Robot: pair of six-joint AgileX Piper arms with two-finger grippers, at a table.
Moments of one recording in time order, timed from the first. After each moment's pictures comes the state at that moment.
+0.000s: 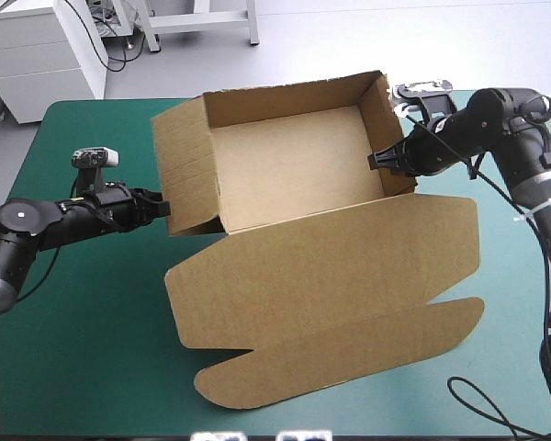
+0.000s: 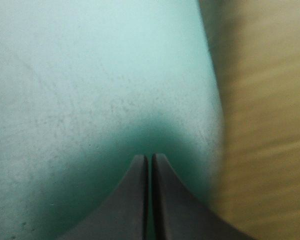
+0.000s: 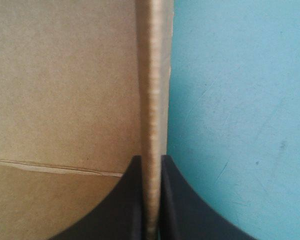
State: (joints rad) left arm 0.10 1.29 -1.00 -1.02 0.81 0.77; right arm 0.20 1.60 -1.72 0.24 1.19 -0.14
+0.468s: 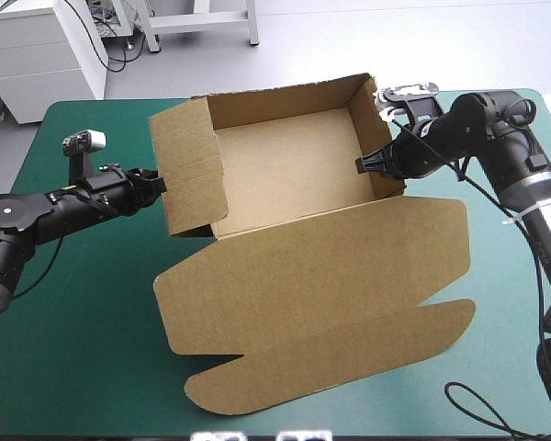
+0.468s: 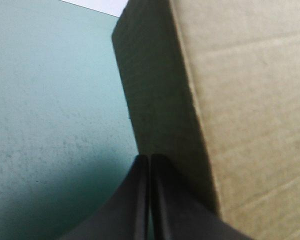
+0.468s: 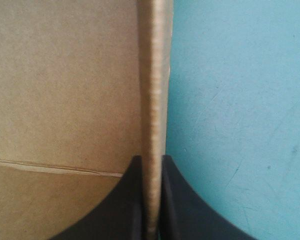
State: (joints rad) left arm 0.10 1.27 -1.04 -1.19 0.83 0.75; right arm 0.27 1.60 -1.72 0.19 1.18 -0.09
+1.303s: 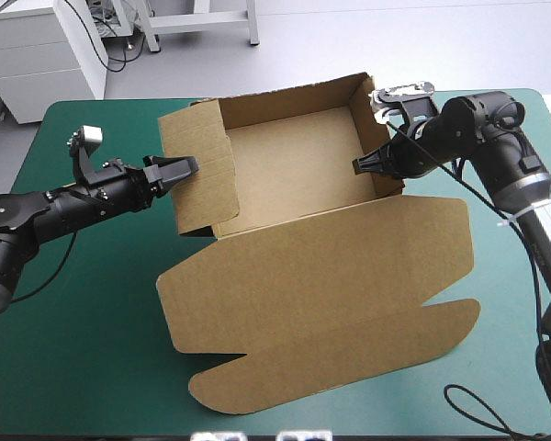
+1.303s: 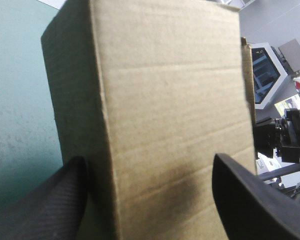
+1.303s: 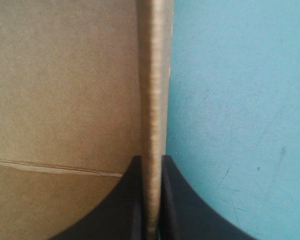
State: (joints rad) left arm 0.10 1.27 -1.04 -1.35 0.92 0.69; right arm 0.30 1.60 -1.72 0.13 1.16 -0.05
